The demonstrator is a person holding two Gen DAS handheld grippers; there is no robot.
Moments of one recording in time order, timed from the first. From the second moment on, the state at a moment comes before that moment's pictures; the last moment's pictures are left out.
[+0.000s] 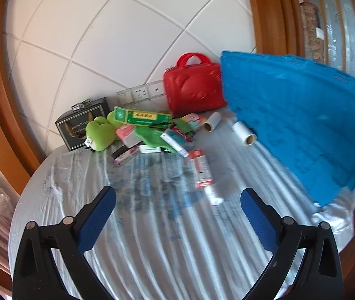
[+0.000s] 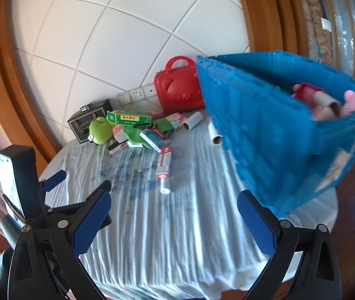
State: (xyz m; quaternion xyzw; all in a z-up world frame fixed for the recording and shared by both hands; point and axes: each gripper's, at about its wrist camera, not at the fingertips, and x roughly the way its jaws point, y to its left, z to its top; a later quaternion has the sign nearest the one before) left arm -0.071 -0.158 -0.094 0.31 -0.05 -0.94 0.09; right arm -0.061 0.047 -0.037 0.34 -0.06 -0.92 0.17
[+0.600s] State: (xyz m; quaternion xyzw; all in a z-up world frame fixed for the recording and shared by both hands) left arm -0.241 -0.215 -0.188 0.40 -0.02 -0.91 0.00; right arm -0.202 -0.036 -0.104 0.42 0.00 -0.89 0.17
